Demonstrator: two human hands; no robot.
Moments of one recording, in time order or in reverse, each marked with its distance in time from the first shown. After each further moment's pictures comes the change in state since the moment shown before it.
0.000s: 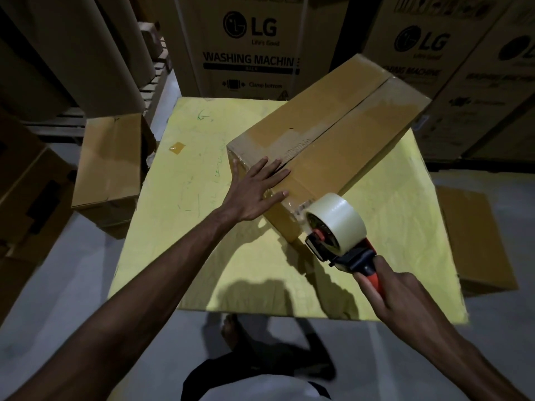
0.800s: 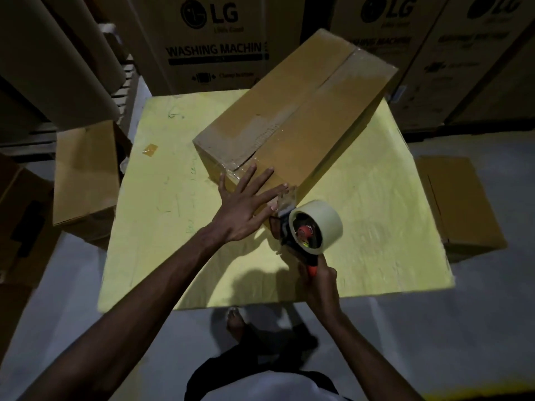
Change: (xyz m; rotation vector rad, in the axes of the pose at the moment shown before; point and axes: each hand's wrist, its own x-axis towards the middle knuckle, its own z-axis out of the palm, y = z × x) left_hand -0.030 0.045 0.024 0.006 0.004 0.129; right_hand 0.022 0.007 0.172 0.494 0.311 0.306
